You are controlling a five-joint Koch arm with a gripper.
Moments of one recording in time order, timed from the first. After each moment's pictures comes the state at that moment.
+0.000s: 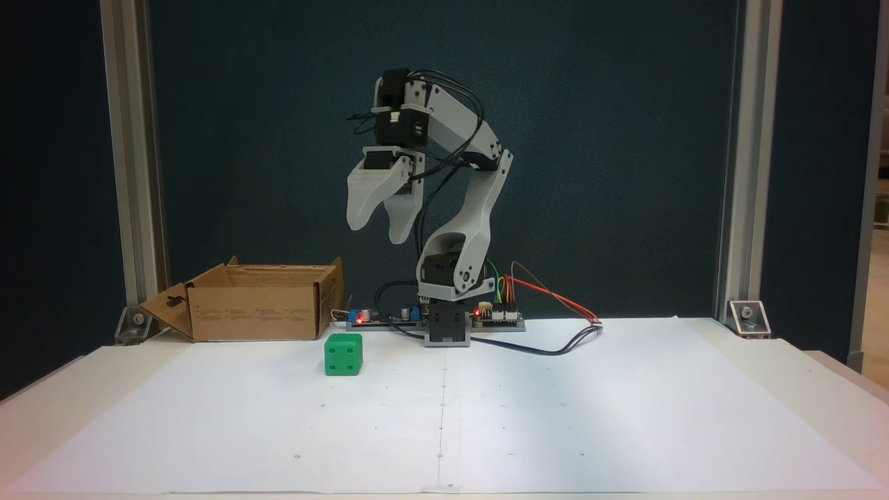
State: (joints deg) arm 43.6 120.9 94.2 79.5 -16.8
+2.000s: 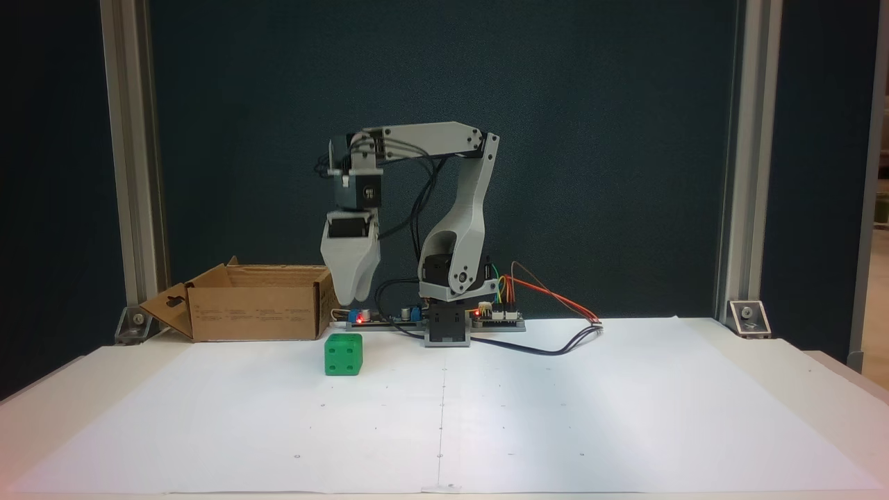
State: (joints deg) arm 51.2 106.7 110.4 56.5 -51.1
